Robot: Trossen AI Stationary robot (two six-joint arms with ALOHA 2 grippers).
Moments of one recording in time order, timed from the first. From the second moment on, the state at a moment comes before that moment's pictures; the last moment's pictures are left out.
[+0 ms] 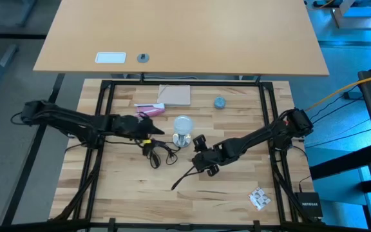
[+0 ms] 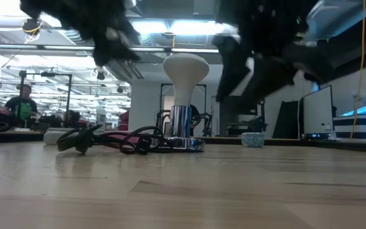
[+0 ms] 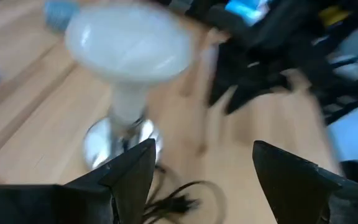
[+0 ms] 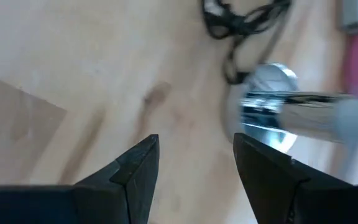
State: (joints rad) left arm -0.08 1.09 0.62 0.01 -0.09 -0.42; right arm 0.32 1.77 1.18 -0.50 0.35 -0.33
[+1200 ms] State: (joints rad) left arm -0.27 0.61 0.61 0.01 -0.09 -0.37; right arm 0.32 1.71 2.18 -1.57 0.55 -0.32
